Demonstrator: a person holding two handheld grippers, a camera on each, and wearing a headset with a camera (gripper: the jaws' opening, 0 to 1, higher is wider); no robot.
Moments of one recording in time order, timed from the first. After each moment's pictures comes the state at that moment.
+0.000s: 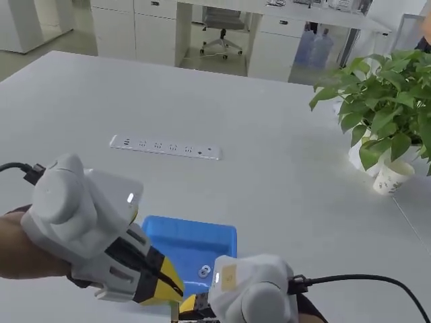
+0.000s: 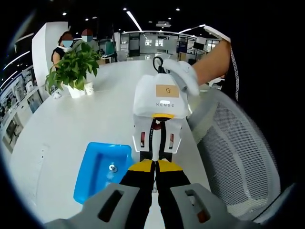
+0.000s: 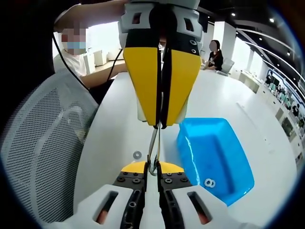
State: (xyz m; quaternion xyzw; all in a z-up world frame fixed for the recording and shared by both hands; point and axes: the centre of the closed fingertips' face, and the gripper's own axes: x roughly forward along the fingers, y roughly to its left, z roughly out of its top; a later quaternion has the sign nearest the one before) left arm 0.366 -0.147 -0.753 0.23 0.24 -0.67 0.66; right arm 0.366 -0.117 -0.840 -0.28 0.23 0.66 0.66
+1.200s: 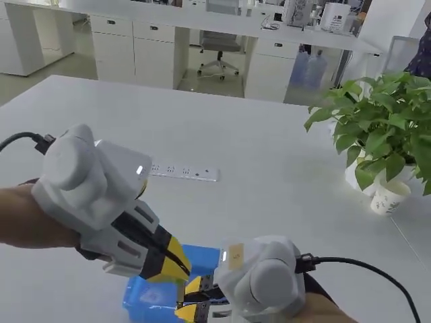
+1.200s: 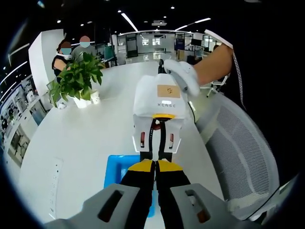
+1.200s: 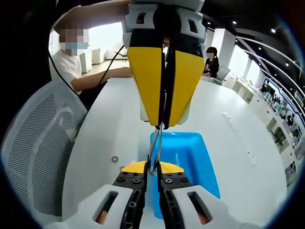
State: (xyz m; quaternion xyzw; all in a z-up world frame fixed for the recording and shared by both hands) left arm 0.408 -0.150 -0.715 0.26 0.22 -0.67 0.66; right arm 0.412 -0.120 -0.801 -0.30 0.20 0.65 0.67
